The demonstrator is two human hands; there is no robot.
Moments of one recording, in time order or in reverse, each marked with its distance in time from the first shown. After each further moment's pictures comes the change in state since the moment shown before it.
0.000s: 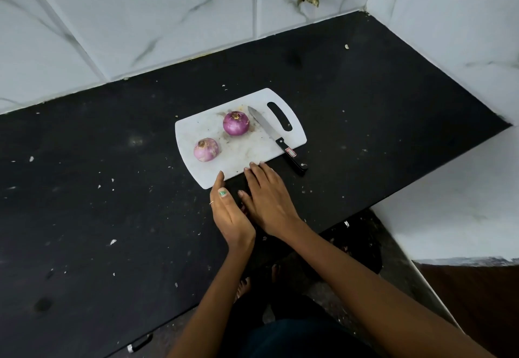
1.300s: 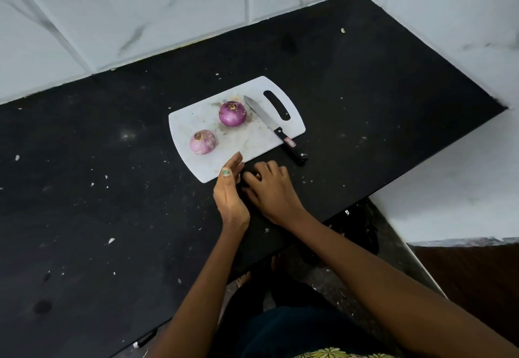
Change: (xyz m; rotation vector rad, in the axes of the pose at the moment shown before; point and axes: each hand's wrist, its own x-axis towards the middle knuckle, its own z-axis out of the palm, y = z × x) left_hand 0.028 0.004 0.001 -0.184 -0.301 -0.121; right_hand 0.000 0.016 0.019 -0.090 0.278 -0.135
